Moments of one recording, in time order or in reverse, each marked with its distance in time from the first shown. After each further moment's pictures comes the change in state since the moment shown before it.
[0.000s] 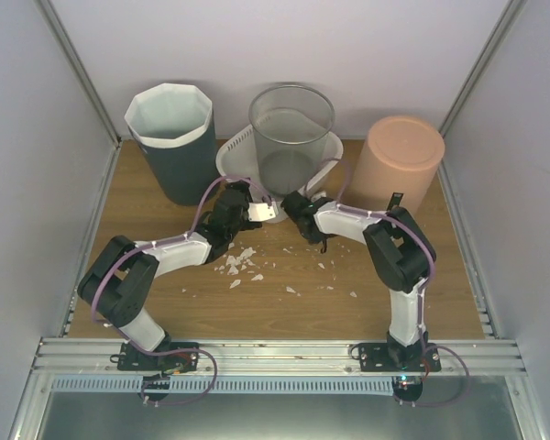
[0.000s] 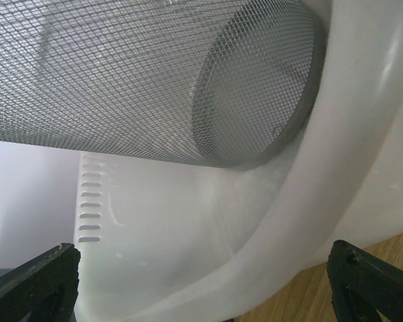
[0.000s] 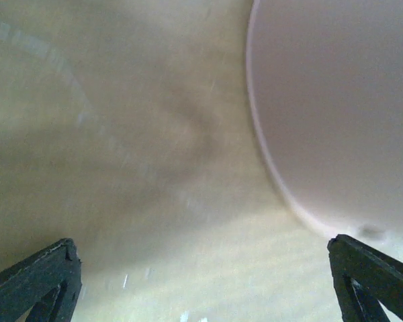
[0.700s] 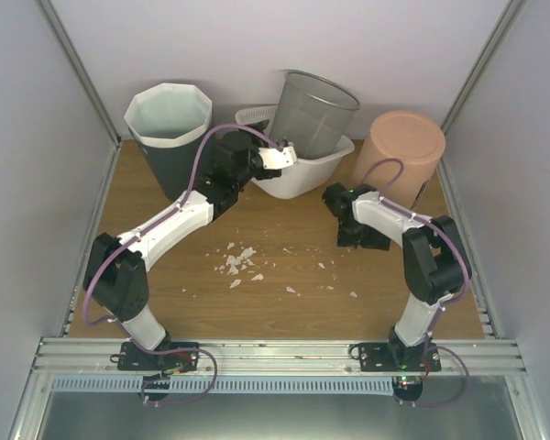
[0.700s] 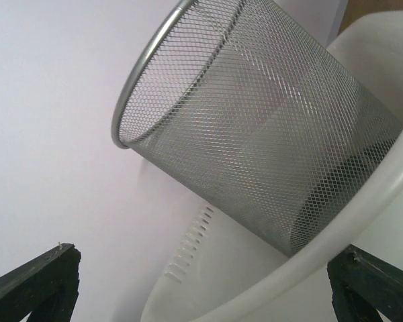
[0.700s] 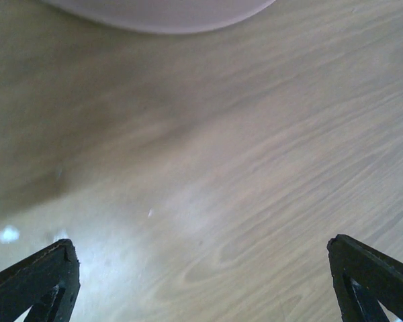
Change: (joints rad) left arm 0.007 0.037 0.547 -0.331 0.134 -0.006; right arm -0.160 -0.209 -0.063 -0.440 -0.282 0.379
